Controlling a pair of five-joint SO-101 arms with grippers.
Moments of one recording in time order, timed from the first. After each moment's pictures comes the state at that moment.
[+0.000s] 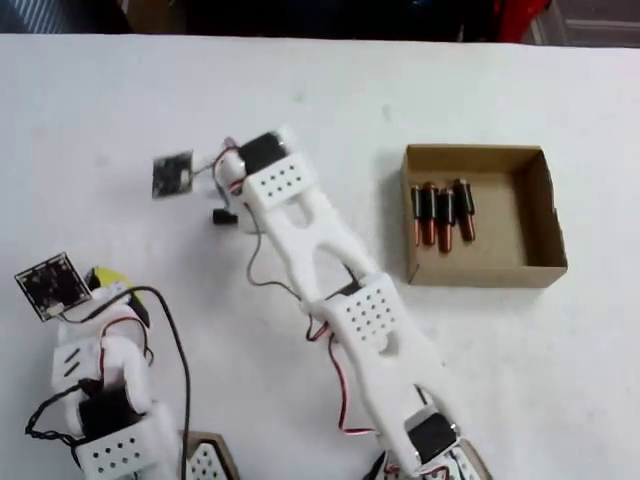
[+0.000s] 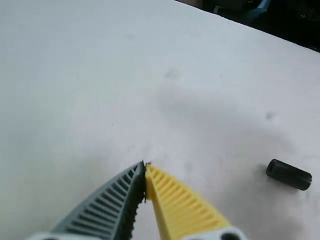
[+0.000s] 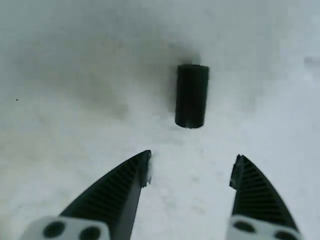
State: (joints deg) left arm -28.4 -103.7 97.1 46.2 10.2; right arm -37.2 58.5 -68.0 94.7 63.9
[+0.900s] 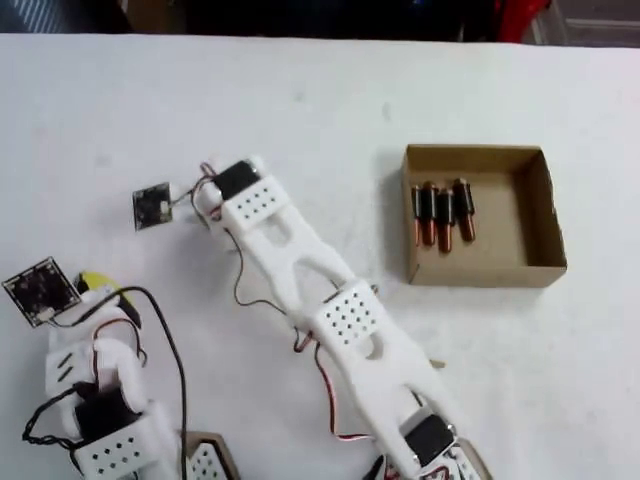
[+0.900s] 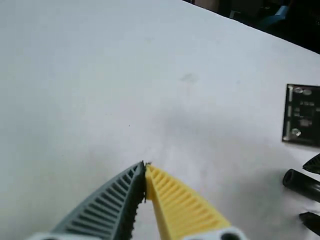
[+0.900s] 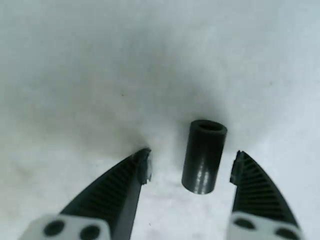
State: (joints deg) left arm -32.0 -103.9 97.1 46.2 10.2; right arm -41.6 66.7 -69.5 86.2 64.4
